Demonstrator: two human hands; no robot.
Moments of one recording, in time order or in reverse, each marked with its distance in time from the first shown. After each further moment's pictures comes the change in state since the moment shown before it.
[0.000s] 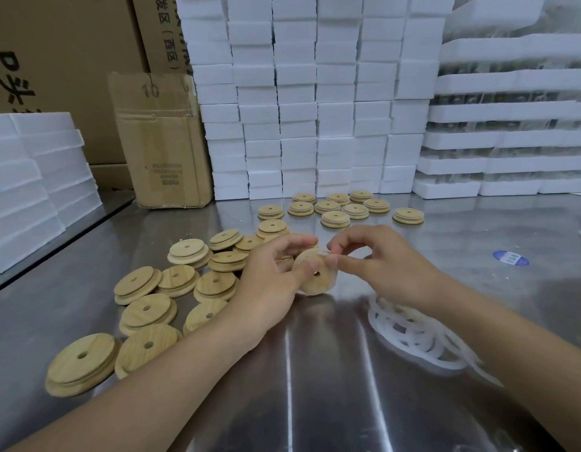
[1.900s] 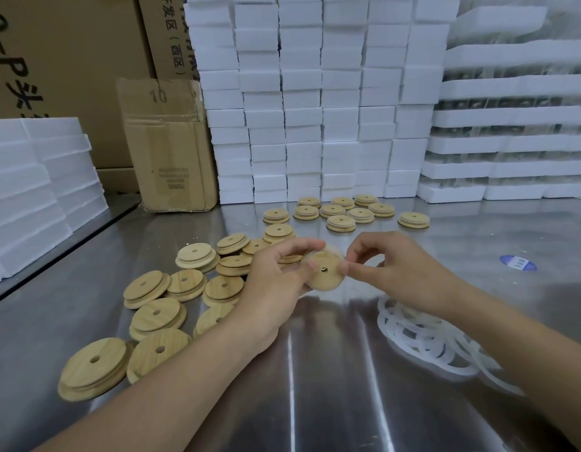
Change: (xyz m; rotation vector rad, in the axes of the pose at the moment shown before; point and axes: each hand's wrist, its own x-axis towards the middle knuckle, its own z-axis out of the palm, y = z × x) left_hand 0.004 -0.003 -0.001 -0.115 0.038 -0.055; right_hand -0.002 0.003 -0.006 -0.078 0.012 0.026
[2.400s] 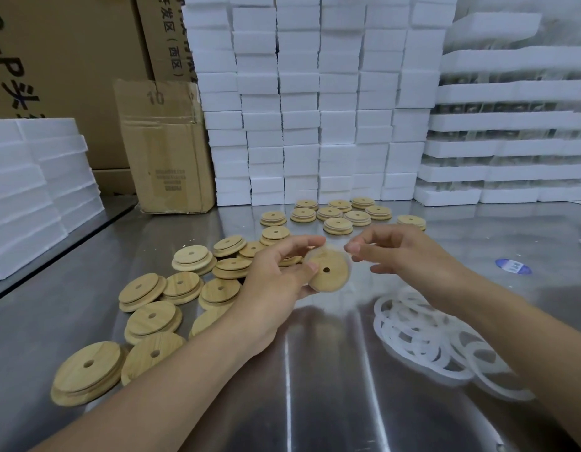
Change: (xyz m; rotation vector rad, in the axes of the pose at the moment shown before) left_hand -0.001 0.005 0.001 -0.058 -0.055 -0.009; right_hand 0.002 0.001 -0.017 0.317 0.015 0.161
